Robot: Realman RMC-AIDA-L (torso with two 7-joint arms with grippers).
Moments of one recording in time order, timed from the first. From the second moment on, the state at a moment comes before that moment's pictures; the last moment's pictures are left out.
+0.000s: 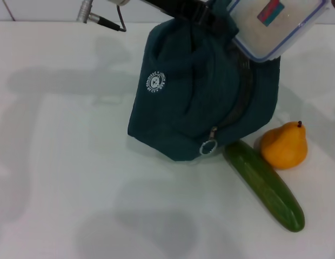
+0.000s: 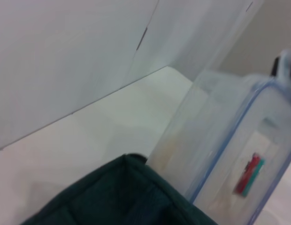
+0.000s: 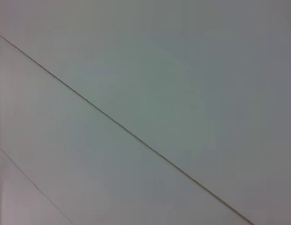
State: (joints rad) left arm -0.96 -2.06 0.98 1.03 2.22 1.52 -2.47; right arm 0.74 2.03 -0.64 -0.02 -1.07 -1.61 1.45
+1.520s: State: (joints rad) left arm -0.97 -2.04 0.97 1.01 2.12 1.52 -2.45; right arm 0.82 2.03 -0.70 0.06 -1.13 -1.44 1.42
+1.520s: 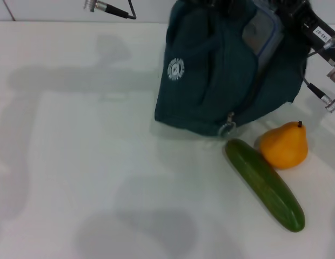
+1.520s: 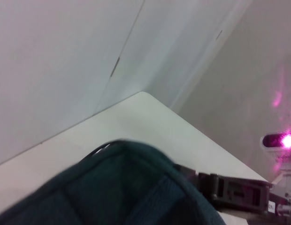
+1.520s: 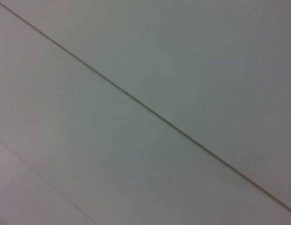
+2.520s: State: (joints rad) left arm -0.96 -2.04 0.97 1.00 2.13 1.48 -2.40; right arm 0.82 2.03 -0.70 -0.01 -1.19 -1.34 1.43
